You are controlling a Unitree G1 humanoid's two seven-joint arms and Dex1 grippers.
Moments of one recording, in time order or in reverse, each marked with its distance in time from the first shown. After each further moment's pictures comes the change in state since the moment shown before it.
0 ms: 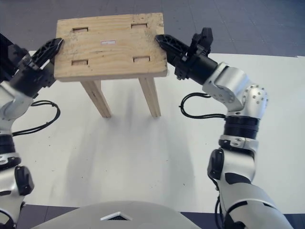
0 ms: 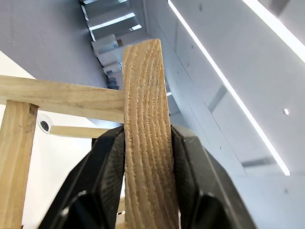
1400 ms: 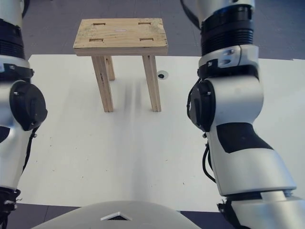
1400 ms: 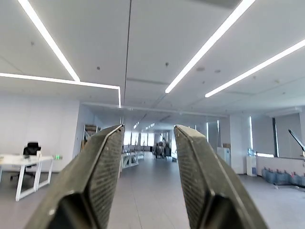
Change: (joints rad) left arm -0.843 -0.192 -0.204 0.412 1.624 -0.829 -0.222; right arm -0.721 0.121 0.145 0.532 -1.413 -0.909 0.608
